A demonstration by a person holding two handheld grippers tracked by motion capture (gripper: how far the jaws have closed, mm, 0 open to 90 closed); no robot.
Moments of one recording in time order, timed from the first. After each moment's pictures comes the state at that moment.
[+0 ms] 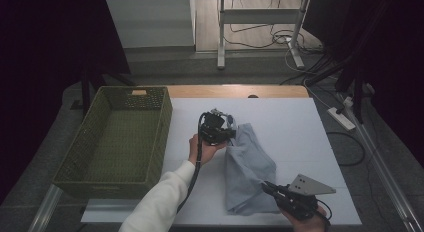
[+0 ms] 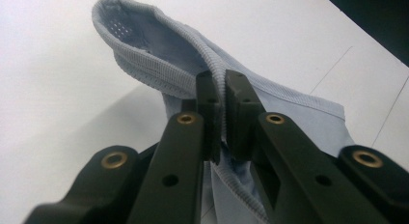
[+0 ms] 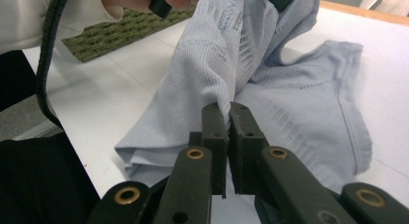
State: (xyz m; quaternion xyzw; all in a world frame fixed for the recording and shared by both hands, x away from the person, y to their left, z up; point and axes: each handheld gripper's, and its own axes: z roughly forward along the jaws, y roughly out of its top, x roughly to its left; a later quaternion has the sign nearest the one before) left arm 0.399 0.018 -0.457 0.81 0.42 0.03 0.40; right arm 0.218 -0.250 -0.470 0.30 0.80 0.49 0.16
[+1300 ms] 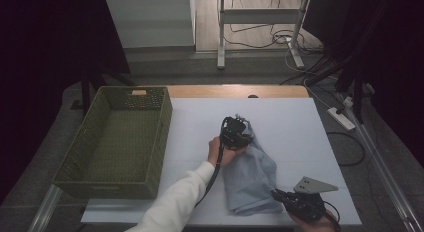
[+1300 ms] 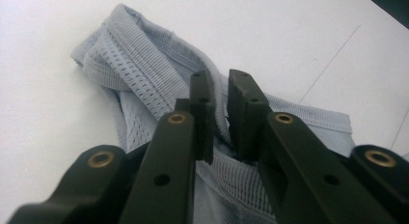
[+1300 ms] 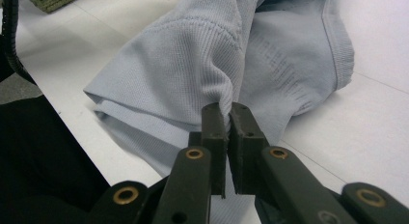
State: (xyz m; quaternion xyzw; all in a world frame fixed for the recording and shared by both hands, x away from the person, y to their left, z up) left arm 0.407 -0.041 -0.478 0.84 0.39 0.02 0.37; right arm 0.221 -0.274 -0.489 0.36 0.83 0.42 0.12
